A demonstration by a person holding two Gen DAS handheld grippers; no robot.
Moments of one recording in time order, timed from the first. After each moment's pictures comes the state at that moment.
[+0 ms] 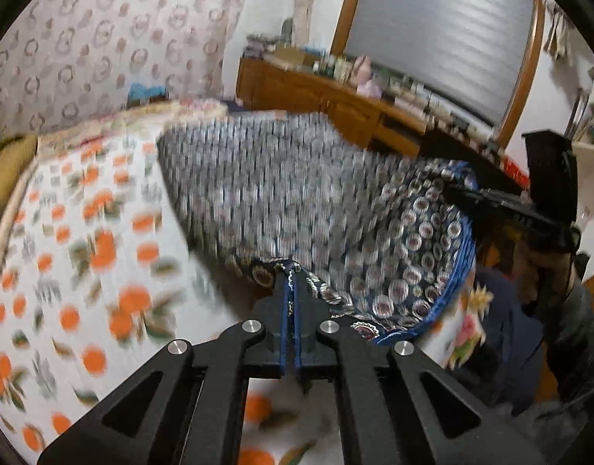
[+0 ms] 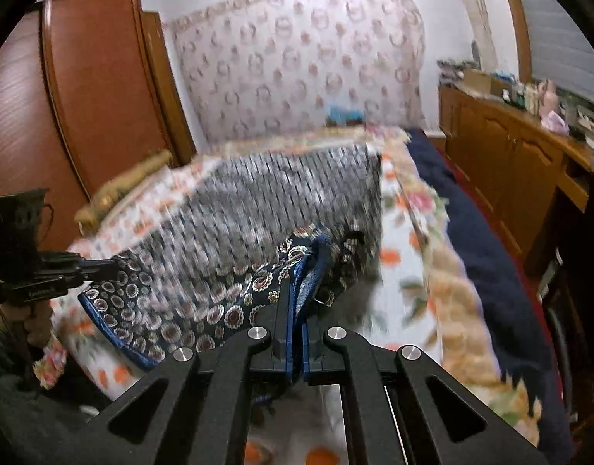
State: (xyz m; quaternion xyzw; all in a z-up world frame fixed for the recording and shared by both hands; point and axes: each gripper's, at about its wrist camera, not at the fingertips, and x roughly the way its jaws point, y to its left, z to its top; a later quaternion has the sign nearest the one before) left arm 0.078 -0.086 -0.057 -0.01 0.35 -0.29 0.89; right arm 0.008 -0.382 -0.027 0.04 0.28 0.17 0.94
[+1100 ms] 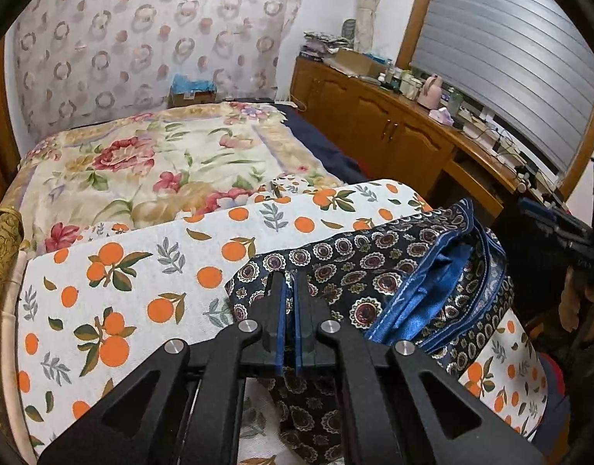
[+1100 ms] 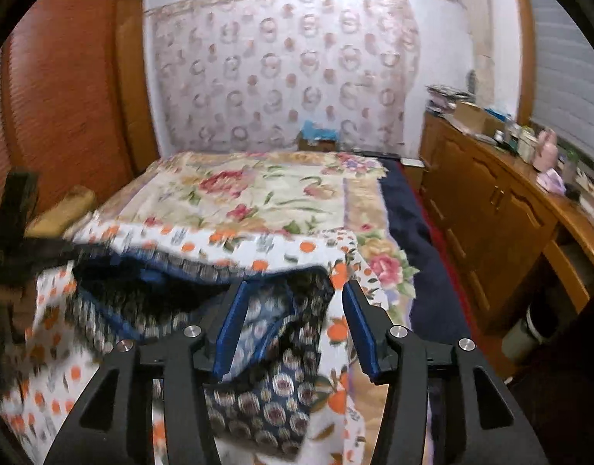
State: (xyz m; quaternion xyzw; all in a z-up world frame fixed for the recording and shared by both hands) left arm 0.291 -0.076 -0.050 -0.02 0.38 -0.20 0.90; right arm 0.176 -0.350 0.038 -0.04 0.28 0.12 0.95
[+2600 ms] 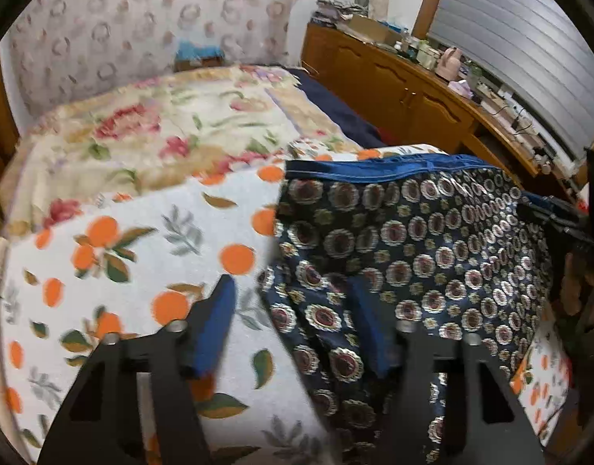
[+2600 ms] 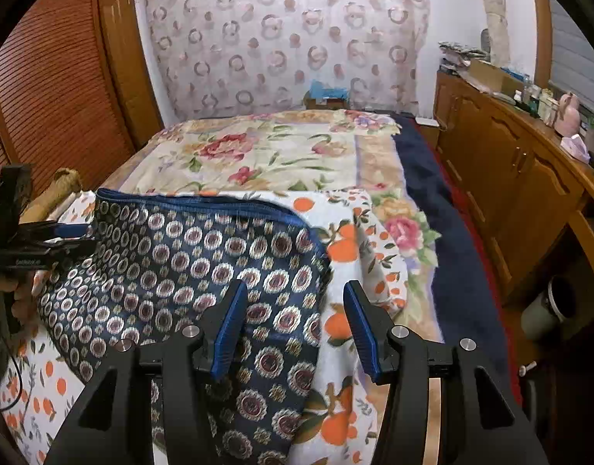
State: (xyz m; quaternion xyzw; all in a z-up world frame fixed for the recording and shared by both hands) left arm 0.335 -0.067 -0.096 -0.02 0.45 -0.19 0.88; right arm 0.227 -0.345 -0.001 -0.01 0.35 0.14 0.93
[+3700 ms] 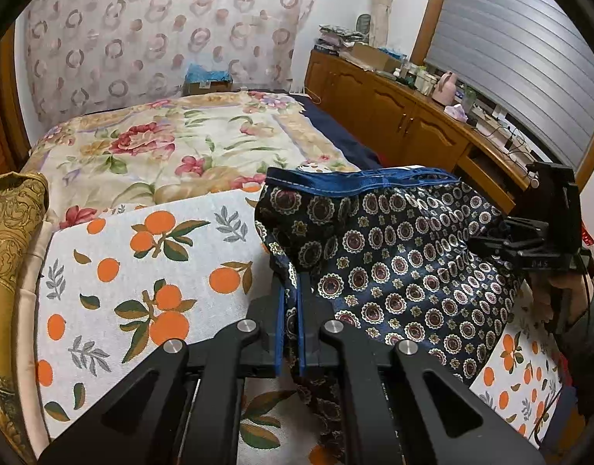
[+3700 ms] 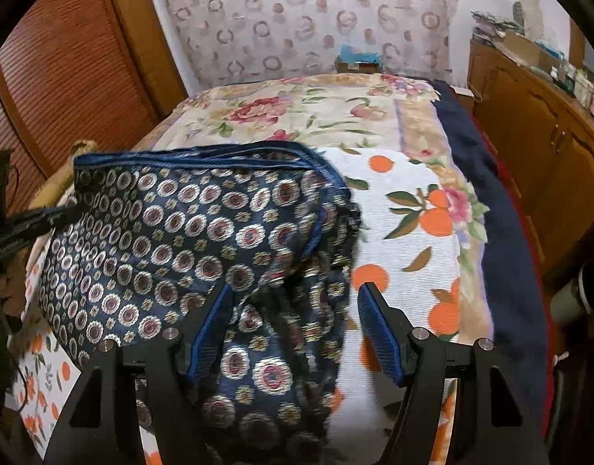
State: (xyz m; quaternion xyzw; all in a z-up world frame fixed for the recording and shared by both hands) left arm 0.295 -0.034 -0.075 -0.03 0.40 -0.18 0.90; right arm 0.264 -0.317 -0.017 0.00 0.41 0.19 0.89
